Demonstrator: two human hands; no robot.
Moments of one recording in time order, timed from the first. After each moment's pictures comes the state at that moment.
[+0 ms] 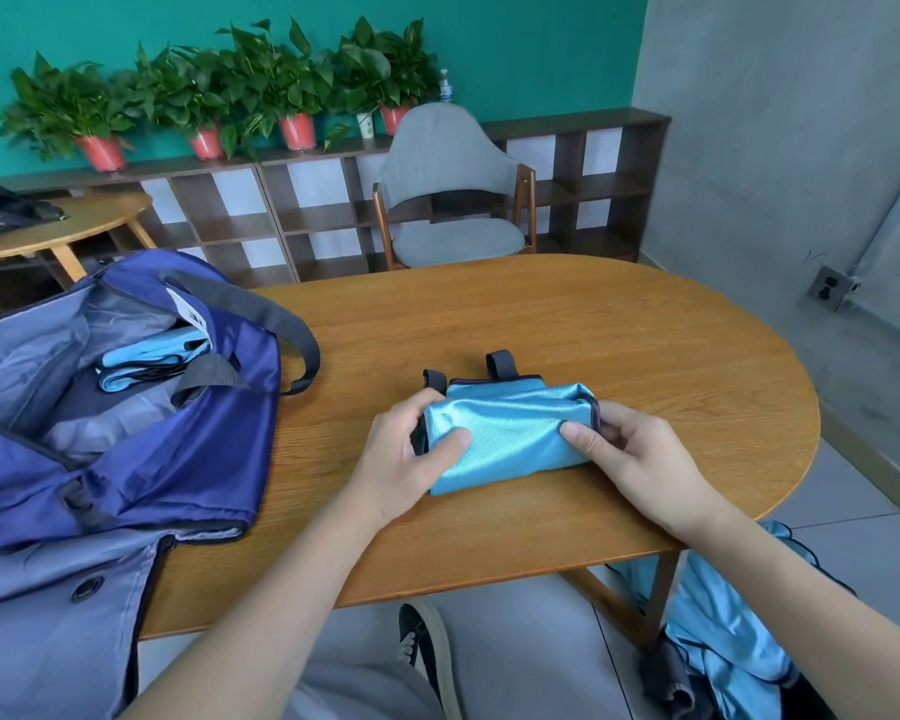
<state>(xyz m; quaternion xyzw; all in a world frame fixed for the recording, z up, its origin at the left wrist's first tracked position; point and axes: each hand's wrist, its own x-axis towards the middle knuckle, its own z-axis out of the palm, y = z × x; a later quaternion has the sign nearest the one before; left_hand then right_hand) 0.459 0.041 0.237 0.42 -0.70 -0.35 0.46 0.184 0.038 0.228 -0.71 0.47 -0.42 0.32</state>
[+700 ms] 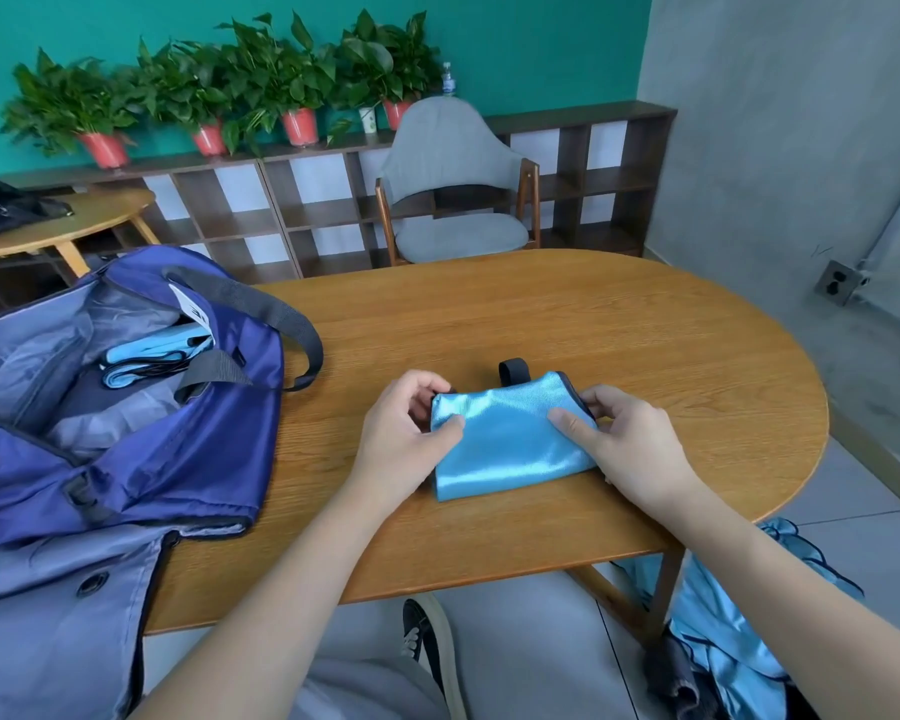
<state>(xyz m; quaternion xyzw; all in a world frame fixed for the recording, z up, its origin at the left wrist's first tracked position) 0.456 0.028 0.235 0.56 -0.63 -0.27 0.46 0.200 0.025 0.232 -0.66 0.59 -0.38 0.25</state>
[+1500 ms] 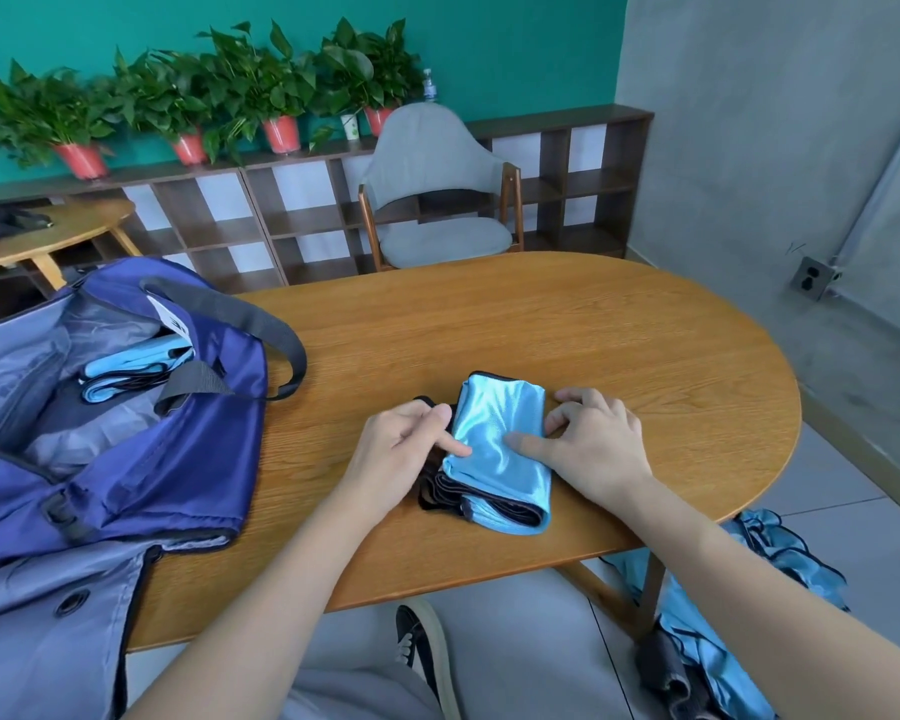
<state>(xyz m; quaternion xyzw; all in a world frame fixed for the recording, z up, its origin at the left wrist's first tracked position) 0.450 0.035 0.241 0.50 -0.68 -0.33 0.42 0.219 0.023 0.236 -0.67 0.68 -0.21 0.20</state>
